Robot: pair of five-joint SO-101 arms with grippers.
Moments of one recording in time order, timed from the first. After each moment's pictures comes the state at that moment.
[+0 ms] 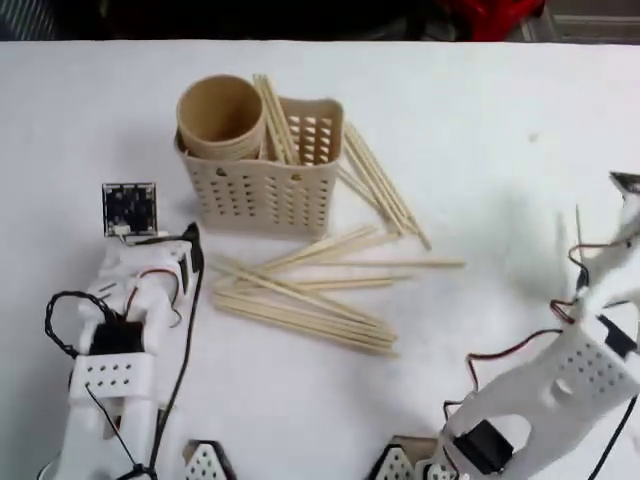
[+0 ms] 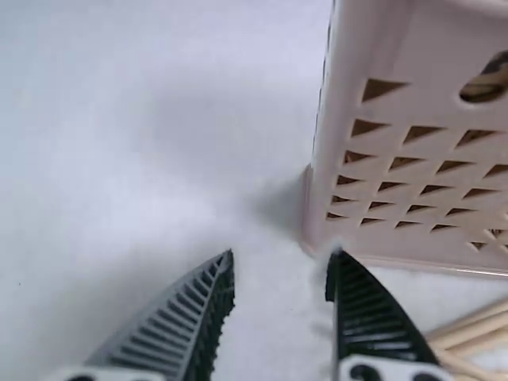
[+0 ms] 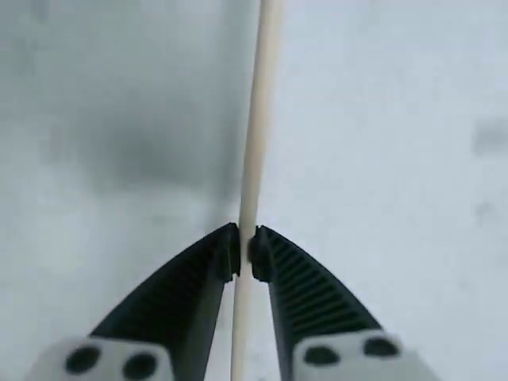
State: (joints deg) left arm -10.3 -57.1 78.4 25.5 -2.0; right arm 44.8 31.2 -16.4 83.3 47.3
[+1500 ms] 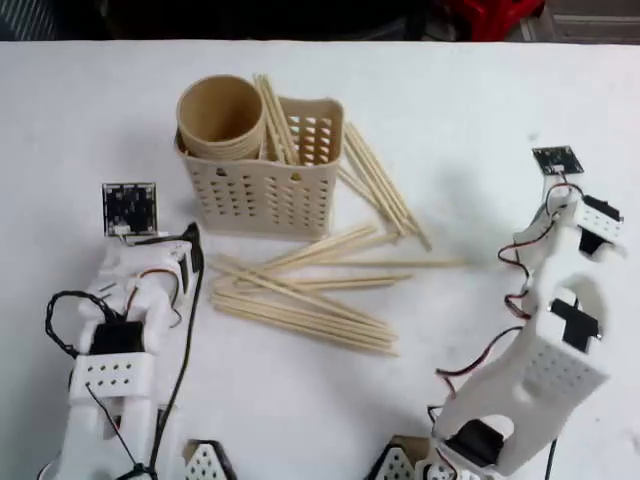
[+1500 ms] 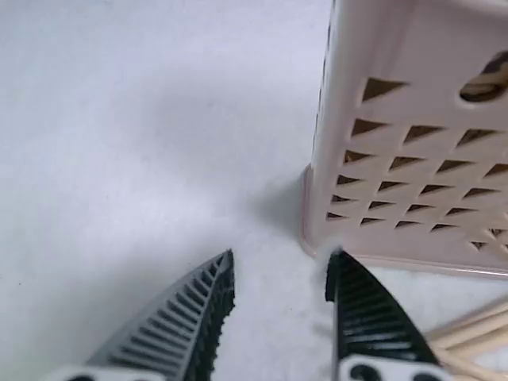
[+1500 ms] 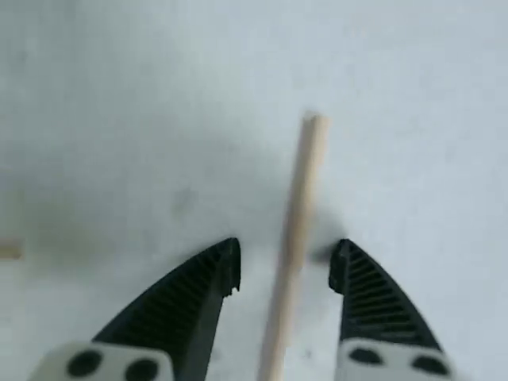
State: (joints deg) left arm -10.3 -57.1 78.4 25.5 -2.0; right arm 30.2 29.2 0.7 57.4 38.6
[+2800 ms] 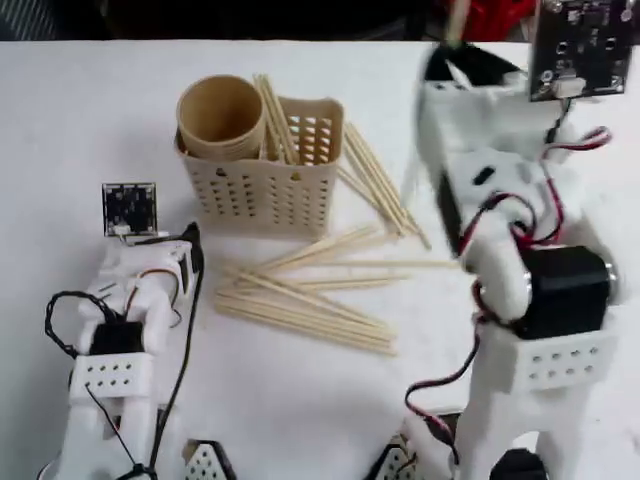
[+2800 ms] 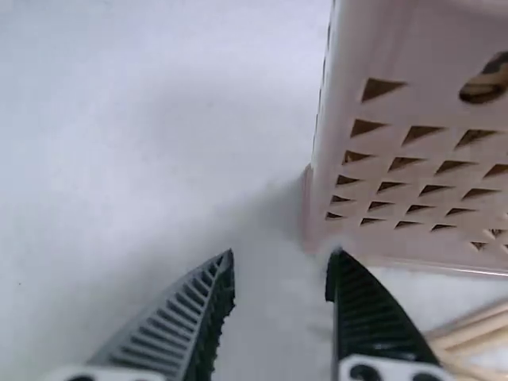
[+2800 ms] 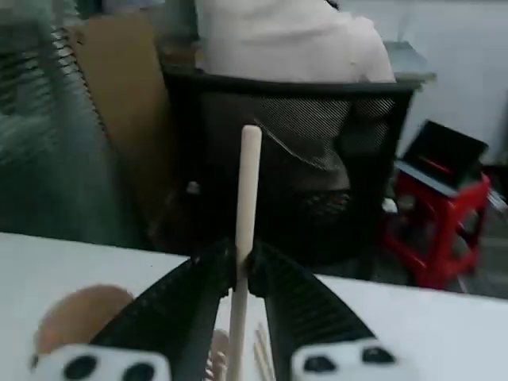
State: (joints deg) left arm -10.3 -57.1 78.4 25.5 -2.0; right arm -14.7 -27.1 -23.6 65.8 0.2
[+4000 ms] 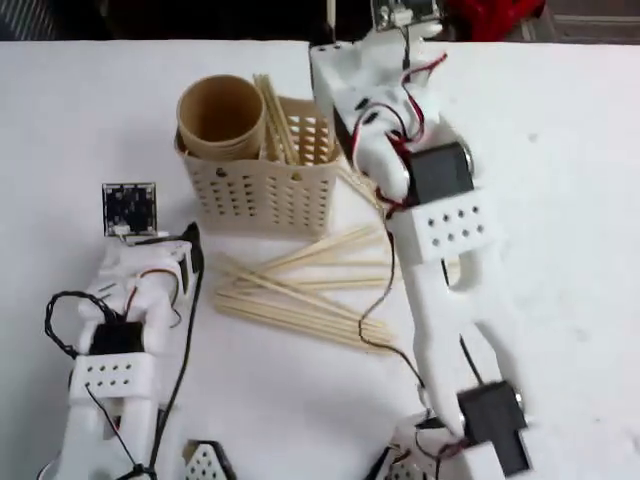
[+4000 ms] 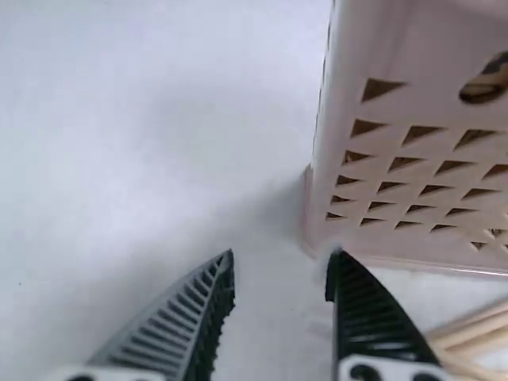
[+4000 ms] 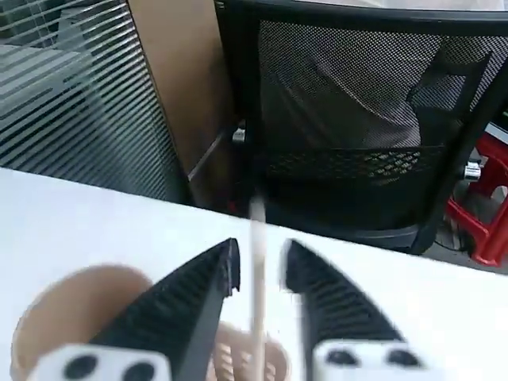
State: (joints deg) left arm -10.3 -57.1 78.4 25.5 -2.0; right arm -20.9 -11.8 -12.1 48.4 -0.3
